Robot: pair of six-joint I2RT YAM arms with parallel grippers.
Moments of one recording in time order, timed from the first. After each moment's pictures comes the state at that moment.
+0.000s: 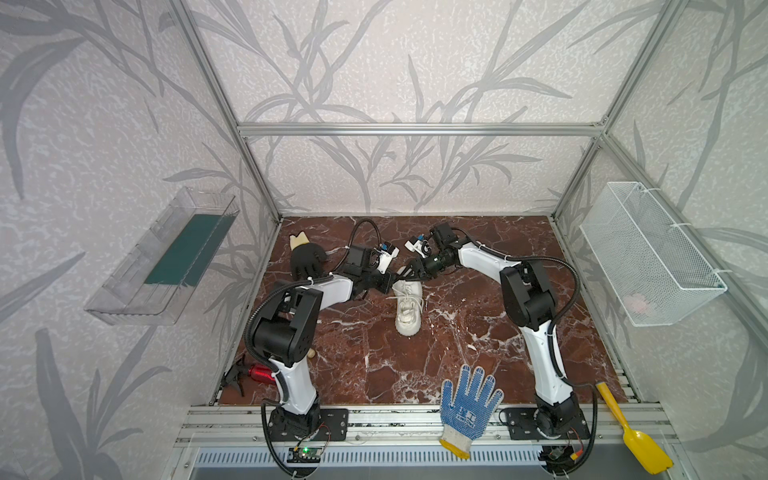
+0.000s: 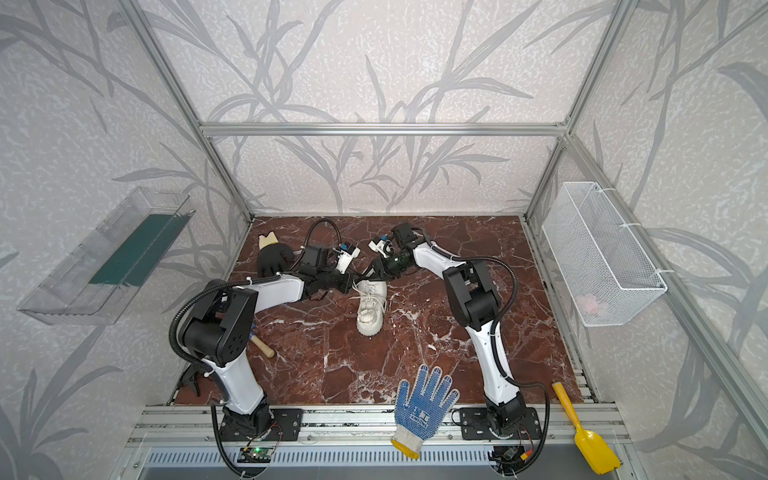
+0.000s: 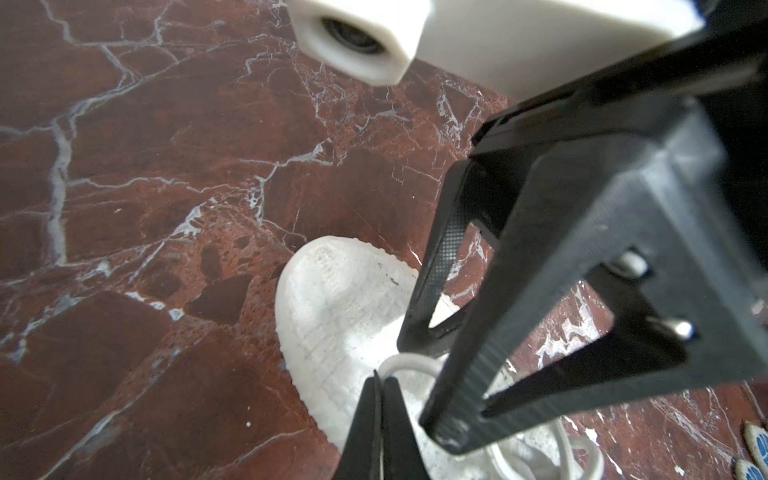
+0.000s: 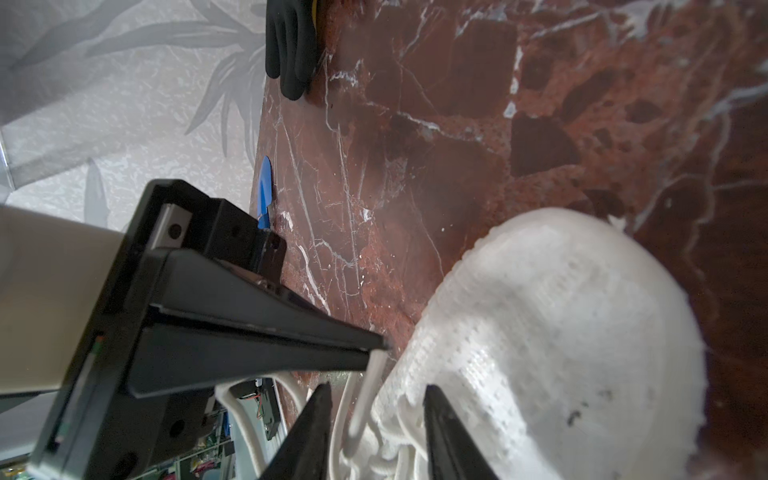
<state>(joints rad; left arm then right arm) -0.31 1.82 0.99 0.09 0.54 0.05 0.48 2.31 1.77 -0.52 -0.94 0.30</state>
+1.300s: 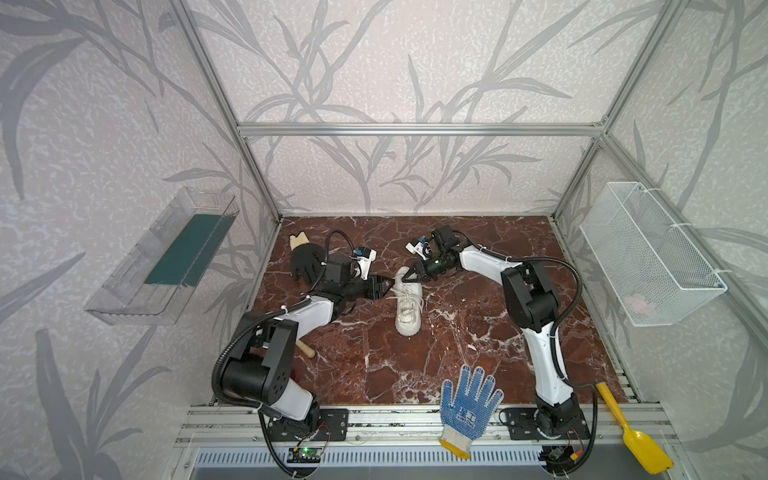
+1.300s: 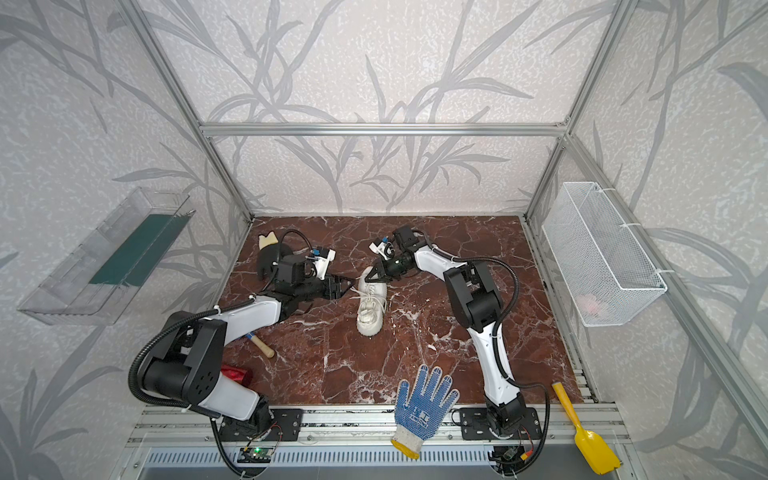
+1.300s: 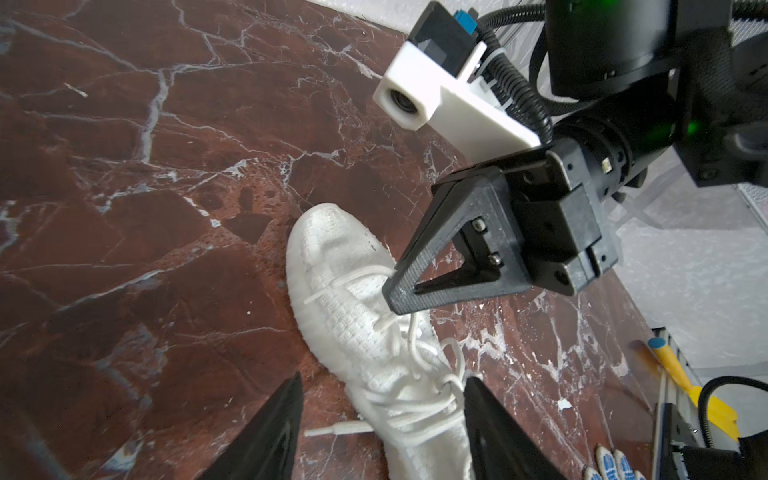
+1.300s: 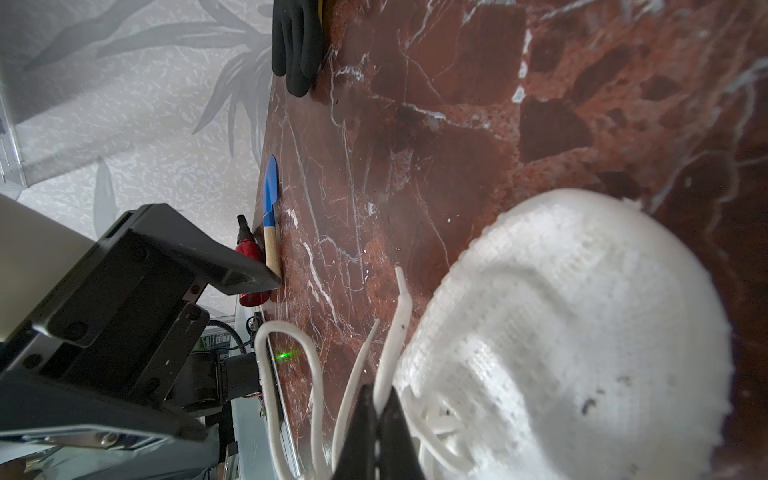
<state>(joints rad) -0.24 1.56 0.72 0.27 0.59 -0.30 0.48 2.27 1.70 -0.45 -0.94 0.32</state>
